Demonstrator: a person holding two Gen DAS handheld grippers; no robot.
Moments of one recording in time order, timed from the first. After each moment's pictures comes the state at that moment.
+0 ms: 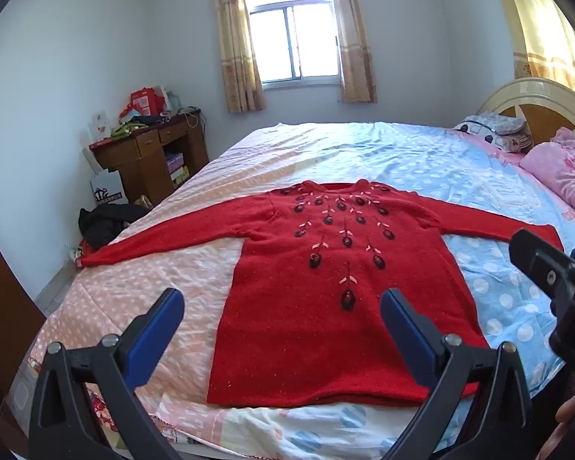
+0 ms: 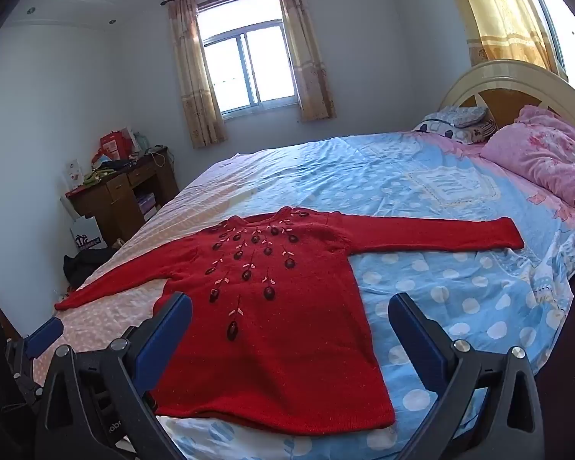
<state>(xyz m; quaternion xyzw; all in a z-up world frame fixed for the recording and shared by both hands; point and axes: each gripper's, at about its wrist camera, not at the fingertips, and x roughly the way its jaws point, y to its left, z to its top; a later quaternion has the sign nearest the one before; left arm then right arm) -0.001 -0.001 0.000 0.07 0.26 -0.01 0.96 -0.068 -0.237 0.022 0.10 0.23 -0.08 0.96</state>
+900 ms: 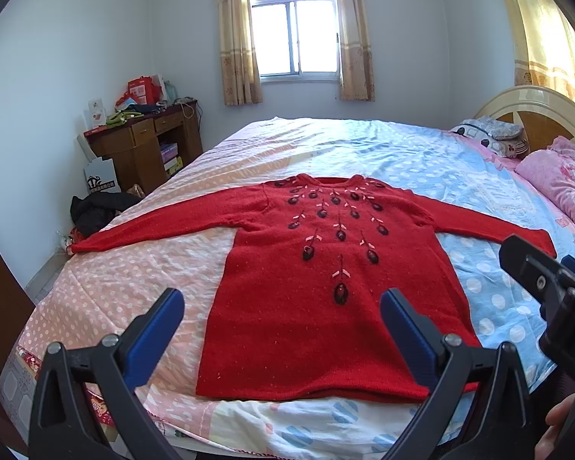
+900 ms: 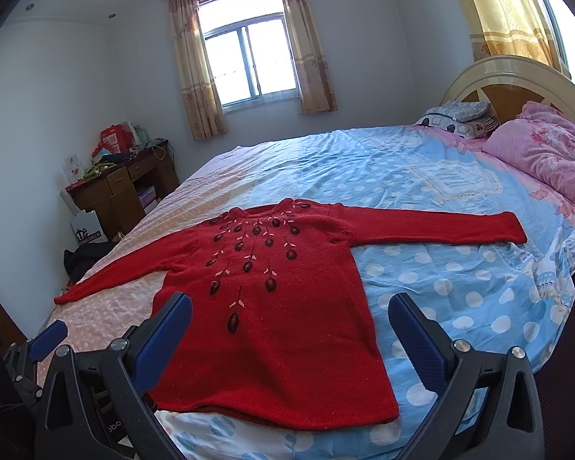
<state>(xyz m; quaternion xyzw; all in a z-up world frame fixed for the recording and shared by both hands) 0.001 0.006 -0.008 0.03 0.28 -0.03 0.96 -0.064 -0.235 0.015 0.10 0.25 -0.08 0.96</state>
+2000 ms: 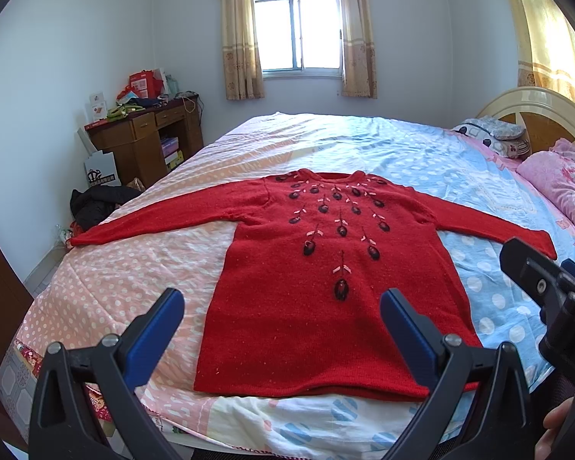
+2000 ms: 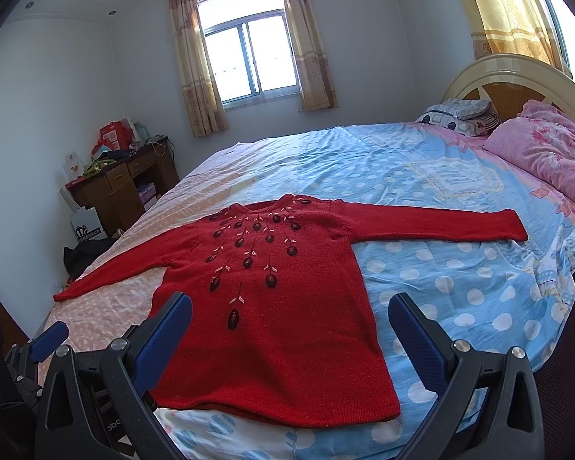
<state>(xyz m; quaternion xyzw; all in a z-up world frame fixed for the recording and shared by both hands) 0.001 0.007 -0.013 0.03 0.29 -0.03 0.96 -0.064 -0.234 0.014 0.10 0.25 -0.08 0.96</state>
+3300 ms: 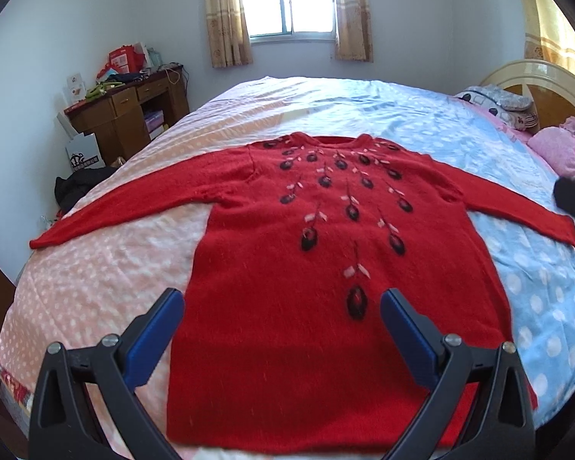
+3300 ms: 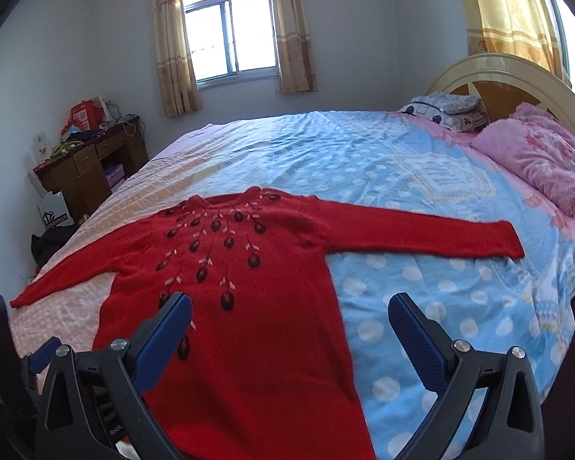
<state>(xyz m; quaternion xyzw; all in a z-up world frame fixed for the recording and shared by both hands) 0.094 -0.009 -0.051 0.04 0.36 -0.04 0.93 0.032 -0.261 0.013 0.07 0.29 -0.12 0.95</state>
